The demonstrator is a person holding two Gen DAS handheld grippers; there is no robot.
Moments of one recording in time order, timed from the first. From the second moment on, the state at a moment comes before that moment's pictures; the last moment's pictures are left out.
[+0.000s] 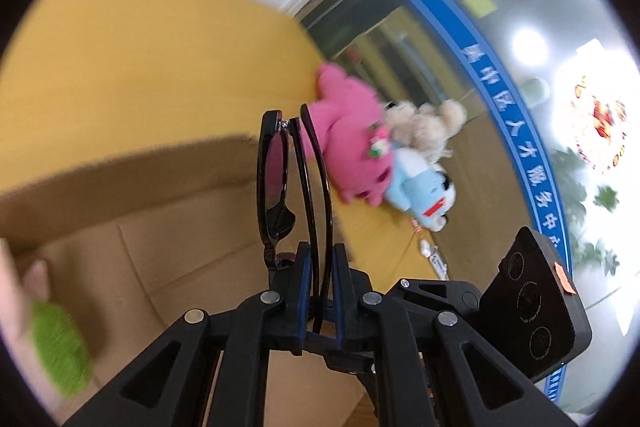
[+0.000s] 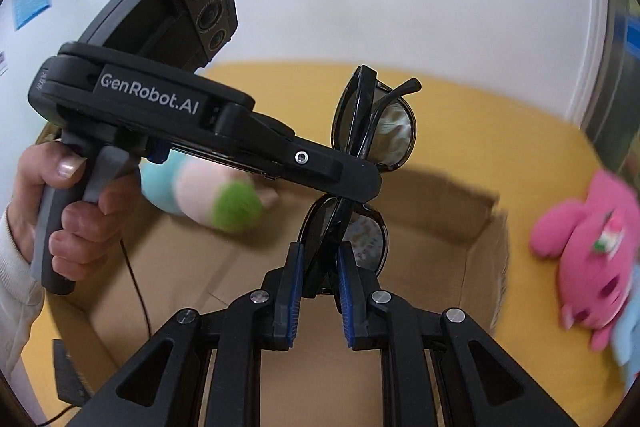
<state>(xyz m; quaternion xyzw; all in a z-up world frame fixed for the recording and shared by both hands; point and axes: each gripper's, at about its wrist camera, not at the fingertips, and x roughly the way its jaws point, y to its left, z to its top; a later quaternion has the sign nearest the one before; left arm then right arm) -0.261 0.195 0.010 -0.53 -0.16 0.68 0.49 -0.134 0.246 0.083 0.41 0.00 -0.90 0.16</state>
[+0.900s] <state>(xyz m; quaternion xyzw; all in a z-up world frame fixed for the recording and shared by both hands) -0.255 0.205 -0.017 -0.57 -0.16 0.69 0.42 -0.152 0.249 0.046 0.51 -0.01 -0.86 0.08</state>
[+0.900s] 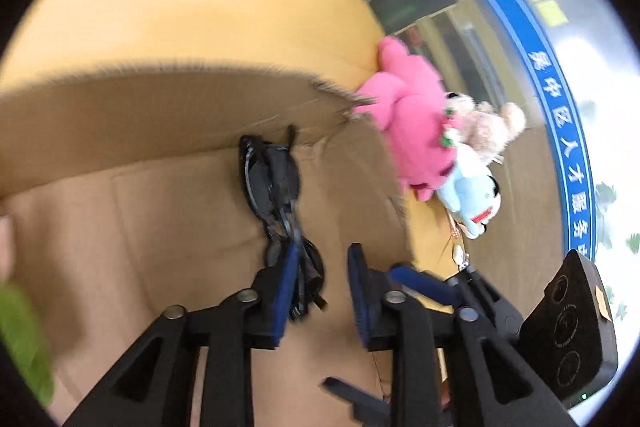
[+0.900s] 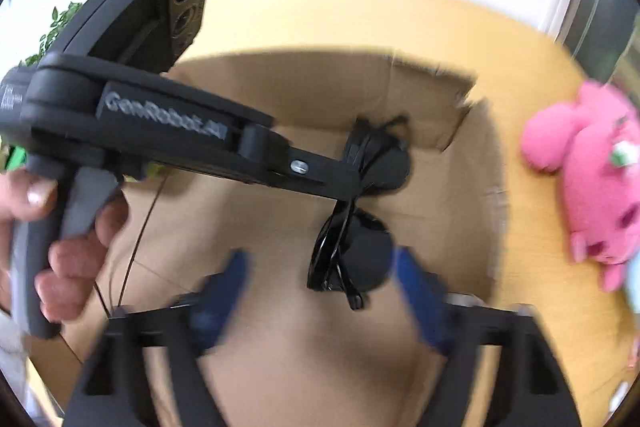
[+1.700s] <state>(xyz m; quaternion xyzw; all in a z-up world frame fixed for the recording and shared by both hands) 0.083 0.025 0.135 -0.26 0.00 0.95 0.15 0.111 0.175 0.175 0.26 0.00 -0.96 0.06</state>
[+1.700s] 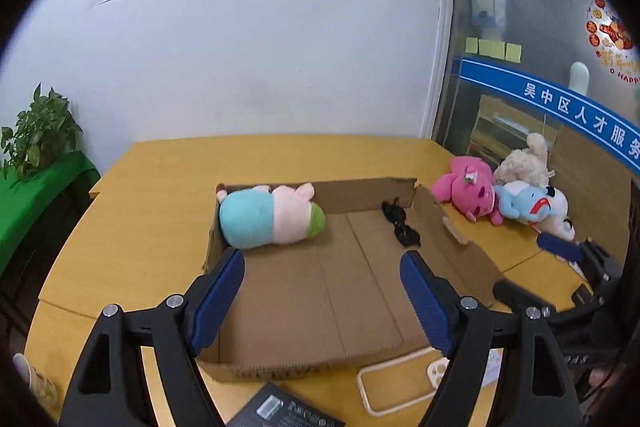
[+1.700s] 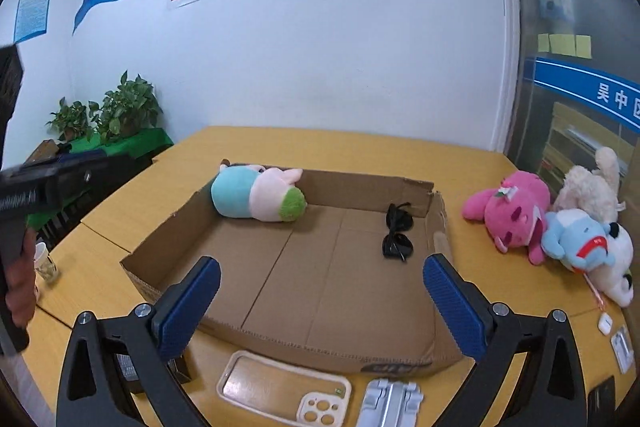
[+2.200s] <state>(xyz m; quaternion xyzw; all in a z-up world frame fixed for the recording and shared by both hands) 0.124 0.026 0.114 -0.24 0.01 0.96 0.11 0.127 0.178 0.159 0.27 -0.01 -0.96 0.03</state>
